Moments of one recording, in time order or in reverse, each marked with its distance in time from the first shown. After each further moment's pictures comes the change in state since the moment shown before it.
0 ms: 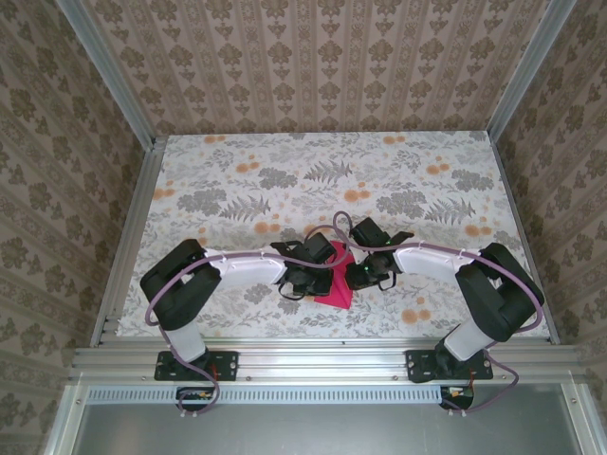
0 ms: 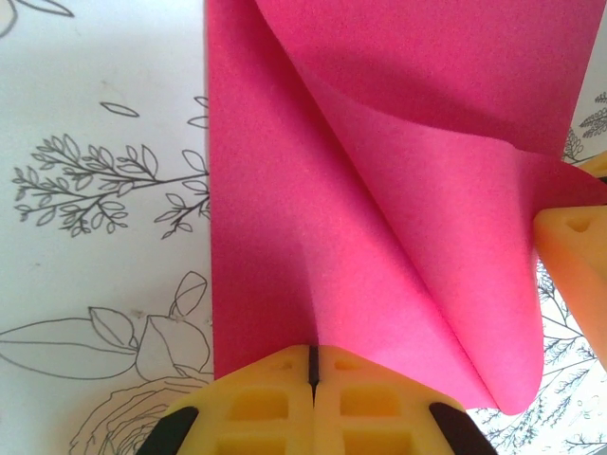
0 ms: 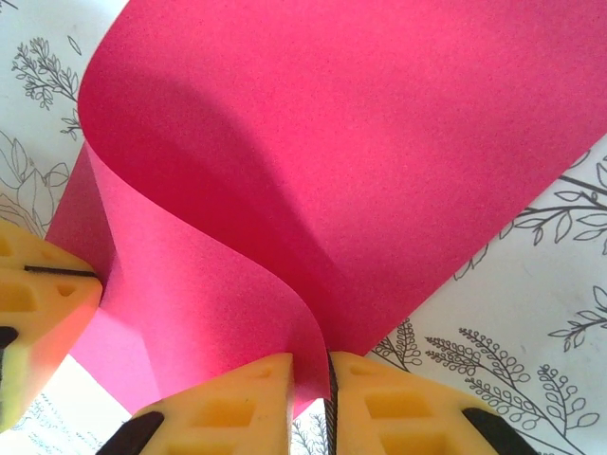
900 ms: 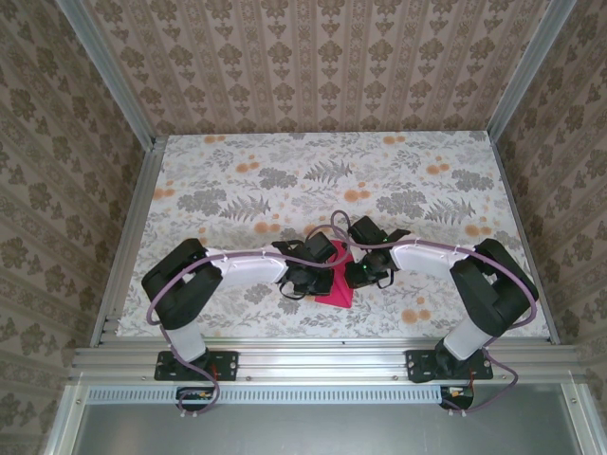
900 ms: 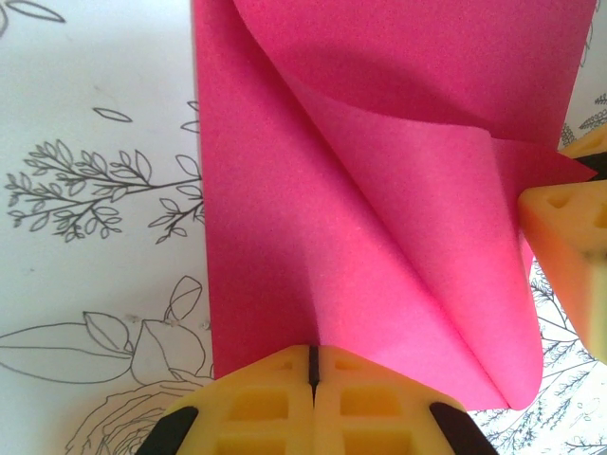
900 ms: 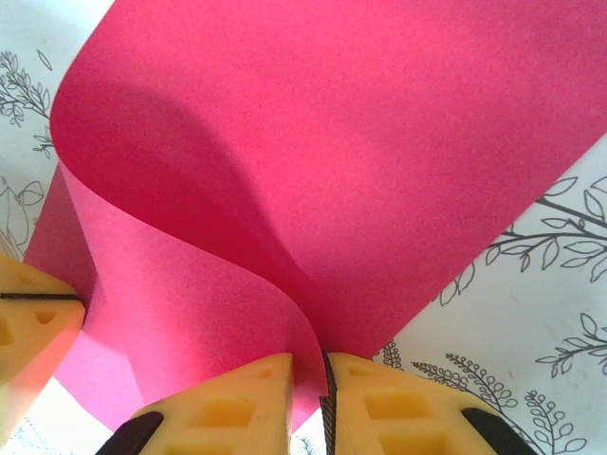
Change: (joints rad) left arm -0.001 0.006 0.011 -0.010 -0.003 0.003; right arm 0.000 0.039 0.027 -0.010 0.018 -0.006
